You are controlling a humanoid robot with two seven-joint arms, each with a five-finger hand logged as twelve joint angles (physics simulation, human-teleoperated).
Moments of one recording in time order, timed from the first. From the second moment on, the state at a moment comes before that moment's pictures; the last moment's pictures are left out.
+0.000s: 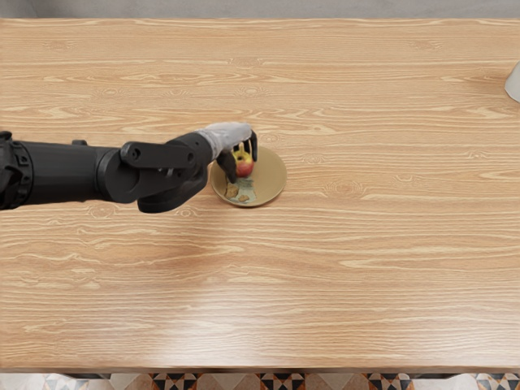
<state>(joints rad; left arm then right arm) -1.54 0.01 0.71 -0.97 0.45 0.32 0.12 -0.05 0.00 -0.04 0.23 0.10 -0.02 0.07</state>
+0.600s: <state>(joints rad) -1.60 0.31 0.65 -1.13 0.38 0.28 0.12 -0.05 0.00 -0.04 0.23 0.10 -0.02 0.07</state>
